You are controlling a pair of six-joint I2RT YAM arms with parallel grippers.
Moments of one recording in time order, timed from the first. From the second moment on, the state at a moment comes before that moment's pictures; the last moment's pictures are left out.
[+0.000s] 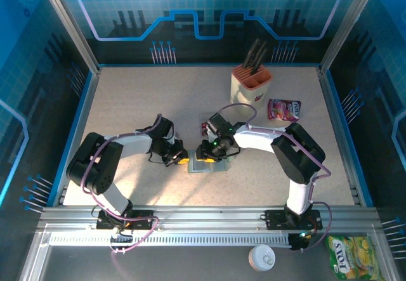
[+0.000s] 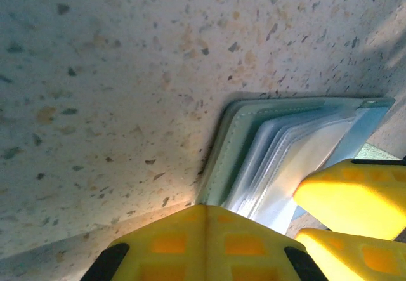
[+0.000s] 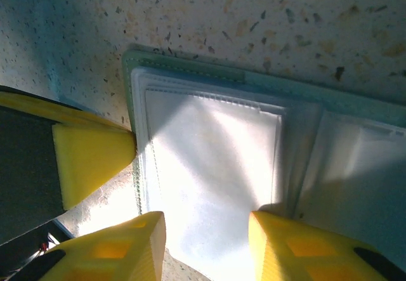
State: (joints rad) left arm -0.36 1.64 0.73 -0.32 0.61 -0.87; right arm 0.73 1.85 1.09 -0.41 -0.46 0.74
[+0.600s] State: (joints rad) left arm -0.36 1.65 0.82 -0.38 0.59 -0.82; right arm 0.70 1.84 1.04 -0.36 -0.50 0.75
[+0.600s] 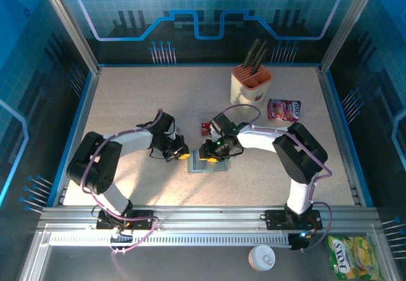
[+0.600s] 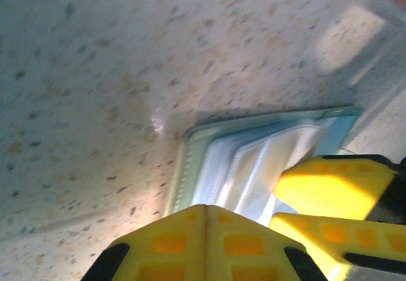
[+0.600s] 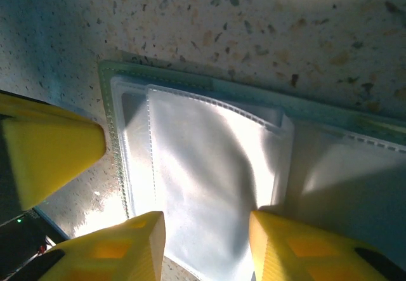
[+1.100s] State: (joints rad) left arm -0.36 1.66 0.92 -0.44 0.58 -0.79; right arm 0.69 1.81 0.90 -0.07 -0.58 0.93
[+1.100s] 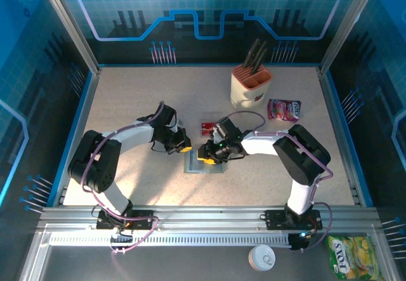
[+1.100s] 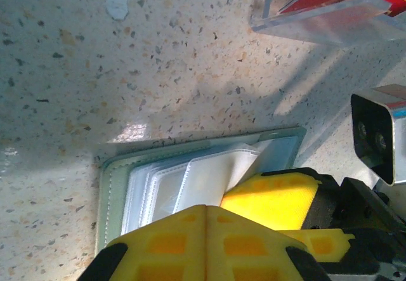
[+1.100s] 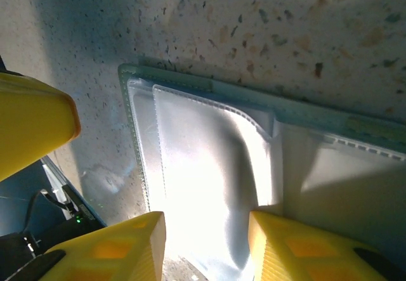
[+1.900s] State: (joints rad) left arm -0.41 1.66 0.80 -0.31 0.66 -0.88; right arm 0.65 1.80 0.88 -0.10 -0.63 0.87
